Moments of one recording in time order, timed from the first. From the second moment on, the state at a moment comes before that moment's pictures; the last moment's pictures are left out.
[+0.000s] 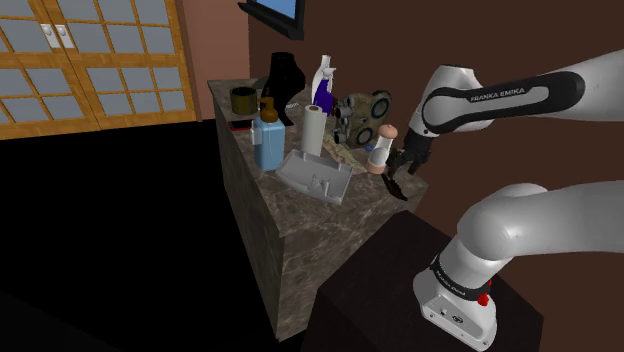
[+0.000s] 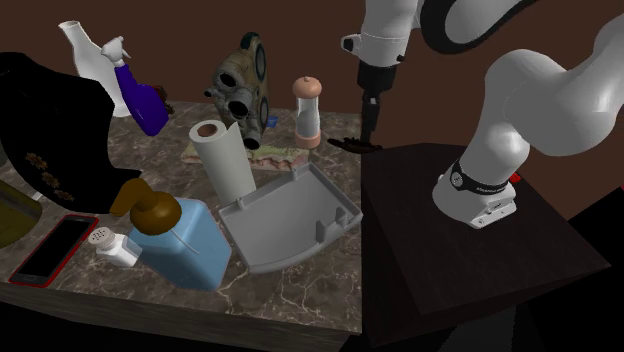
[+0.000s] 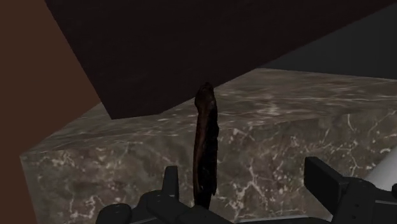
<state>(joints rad) -0.24 -0.75 -0.27 -2.90 -0.13 2.17 0.02</state>
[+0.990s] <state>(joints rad) -0.26 -0.57 -0.34 -3.01 -0.16 2.47 0.00</state>
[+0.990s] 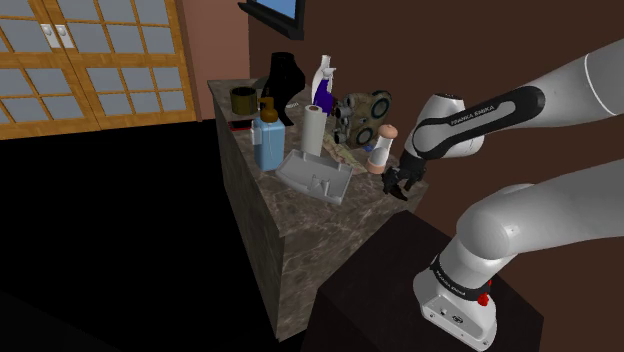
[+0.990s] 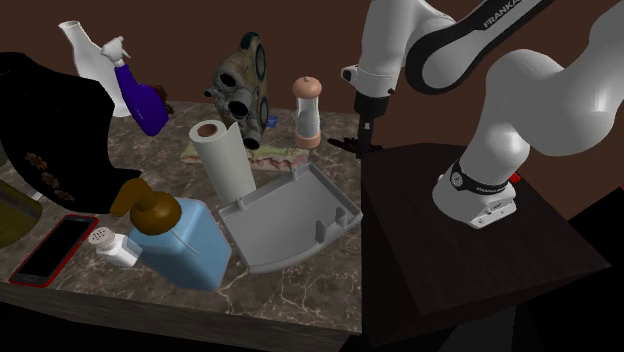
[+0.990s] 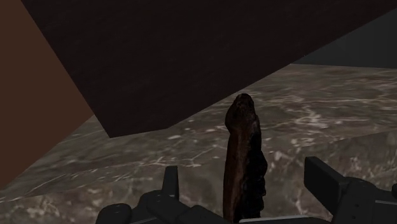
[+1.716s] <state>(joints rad) -0.26 -0.57 -0.34 -3.01 -0.16 2.47 0.00</state>
